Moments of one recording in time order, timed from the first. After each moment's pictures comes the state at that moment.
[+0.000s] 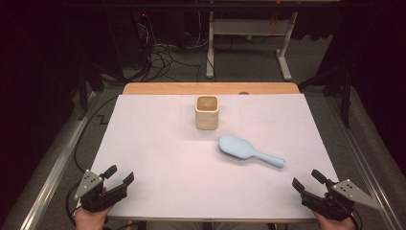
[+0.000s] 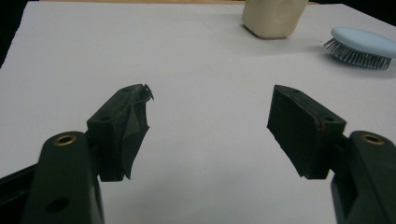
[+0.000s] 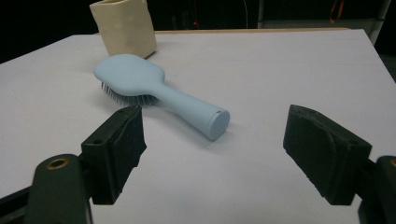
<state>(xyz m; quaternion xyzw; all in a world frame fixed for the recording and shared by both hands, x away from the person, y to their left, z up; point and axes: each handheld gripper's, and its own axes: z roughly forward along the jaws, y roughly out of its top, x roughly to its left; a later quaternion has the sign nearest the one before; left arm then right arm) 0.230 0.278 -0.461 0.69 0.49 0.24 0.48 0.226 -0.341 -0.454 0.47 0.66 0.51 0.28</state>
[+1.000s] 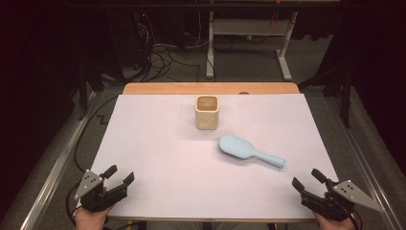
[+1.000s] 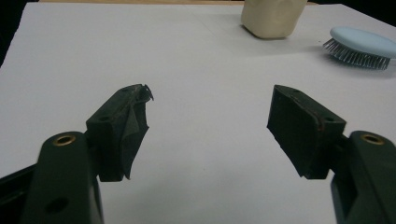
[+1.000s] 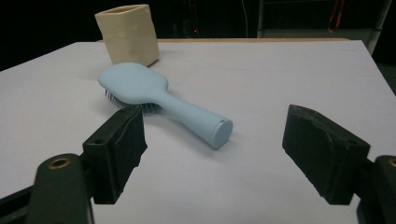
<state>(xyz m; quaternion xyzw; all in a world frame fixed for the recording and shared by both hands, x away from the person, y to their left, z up) 0.230 0.278 -0.461 0.69 0.49 0.25 0.48 0.224 -0.338 -0.450 0.47 0.65 0.52 0.29</state>
